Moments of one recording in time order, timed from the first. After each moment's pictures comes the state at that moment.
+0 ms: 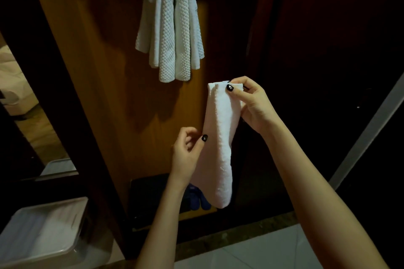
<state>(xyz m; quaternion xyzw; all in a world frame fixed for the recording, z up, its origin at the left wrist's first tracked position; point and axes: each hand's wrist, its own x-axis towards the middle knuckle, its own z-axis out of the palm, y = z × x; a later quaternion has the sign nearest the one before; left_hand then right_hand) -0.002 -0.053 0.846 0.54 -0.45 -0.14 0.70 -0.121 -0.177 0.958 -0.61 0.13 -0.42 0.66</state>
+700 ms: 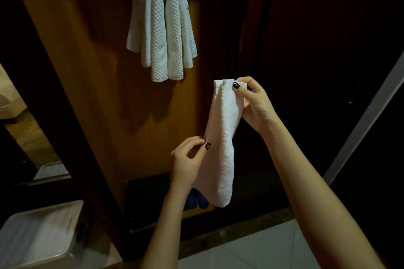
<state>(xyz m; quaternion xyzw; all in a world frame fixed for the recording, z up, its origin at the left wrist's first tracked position) -0.011 -0.065 0.820 0.58 -0.49 -0.03 0.65 -0.136 -0.196 0.947 -0.56 0.14 -0.45 0.68</state>
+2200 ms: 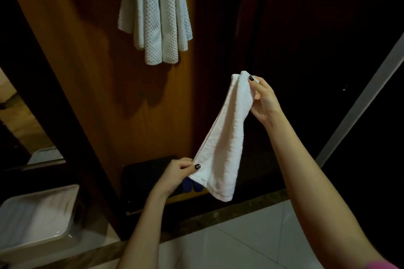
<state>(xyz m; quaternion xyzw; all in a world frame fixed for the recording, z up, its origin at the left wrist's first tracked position) 0.008 -0.042 0.748 0.62 -0.45 -0.40 0.50 -0.165 -0.231 0.905 -0.47 0.21 -0.48 0.71</state>
